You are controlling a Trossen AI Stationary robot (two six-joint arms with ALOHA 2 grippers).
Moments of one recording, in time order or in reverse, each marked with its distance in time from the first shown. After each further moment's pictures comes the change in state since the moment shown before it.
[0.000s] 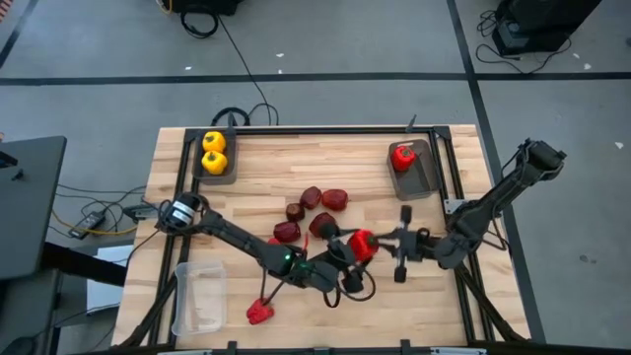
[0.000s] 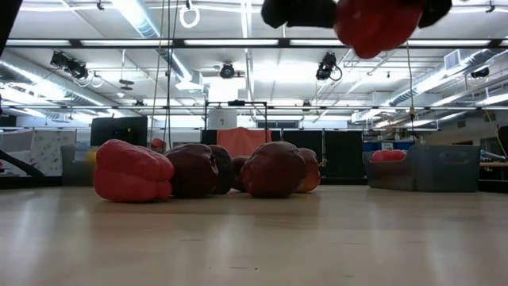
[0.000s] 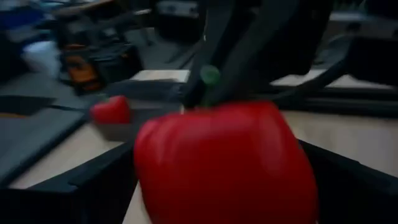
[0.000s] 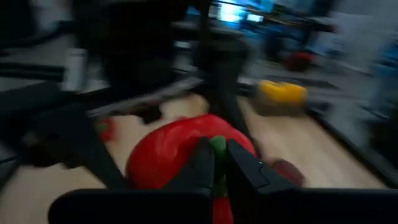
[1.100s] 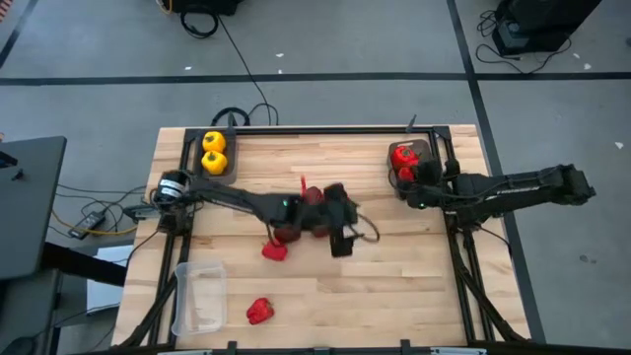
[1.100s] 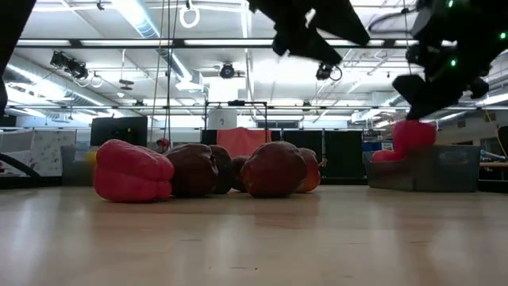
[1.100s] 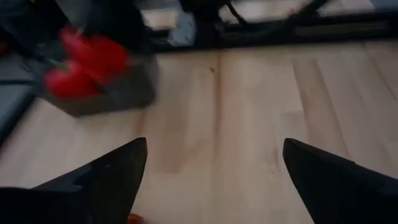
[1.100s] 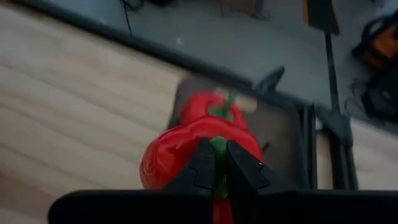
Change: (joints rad) left arm 0.255 -0.147 -0.003 -0.355 0.563 0.076; right arm -0.714 -0.267 -0.048 -1.124 0.092 0.837
